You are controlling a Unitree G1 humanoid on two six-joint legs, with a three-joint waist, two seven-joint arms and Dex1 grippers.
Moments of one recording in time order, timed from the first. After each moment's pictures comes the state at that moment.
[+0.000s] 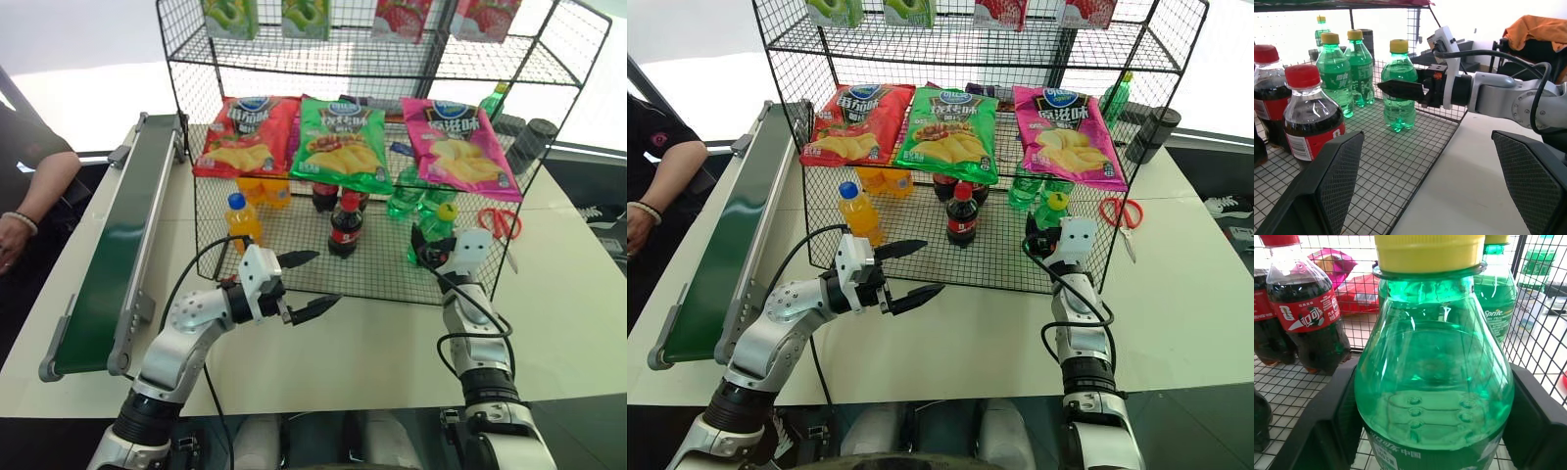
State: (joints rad) left arm -0.17 0.38 -0.17 -0.26 -0.38 0.21 -0.86; right arm -0.31 -0.21 -0.19 0.40 0.18 -0.21 0.20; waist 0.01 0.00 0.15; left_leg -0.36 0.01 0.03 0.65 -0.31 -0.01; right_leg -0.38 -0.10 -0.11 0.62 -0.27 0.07
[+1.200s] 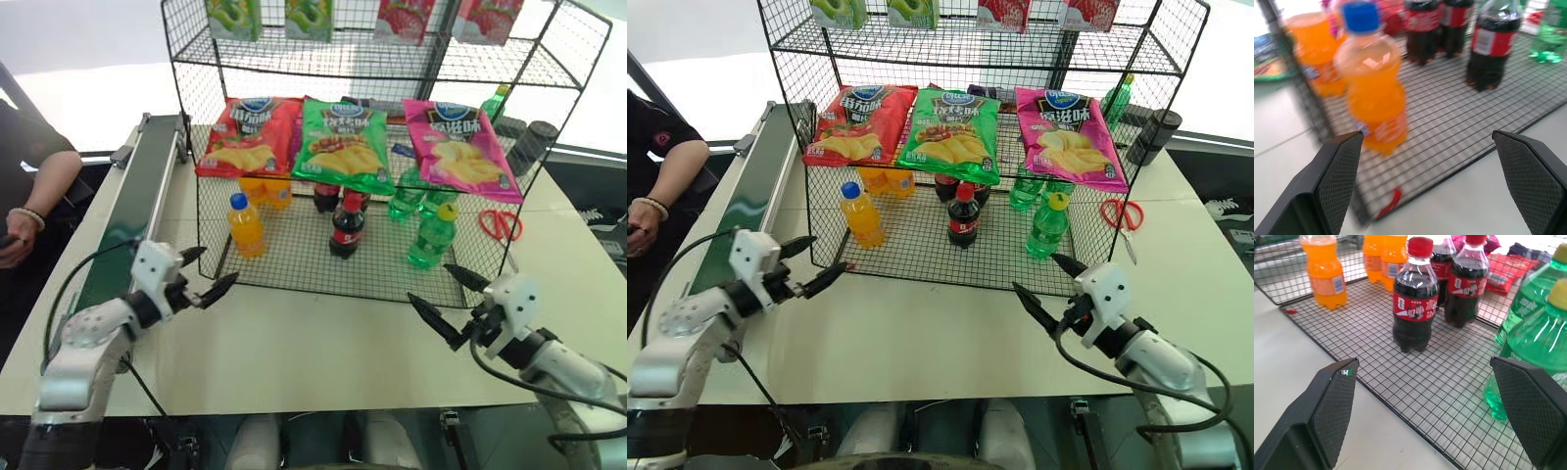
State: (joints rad) left arm 0.04 0.59 0.24 -0.22 -0.41 0.32 -0.72; right arm 0.29 -0.58 -0.26 -0.52 0.46 0.25 0.64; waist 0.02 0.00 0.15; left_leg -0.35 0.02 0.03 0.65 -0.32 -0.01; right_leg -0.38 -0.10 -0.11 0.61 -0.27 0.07
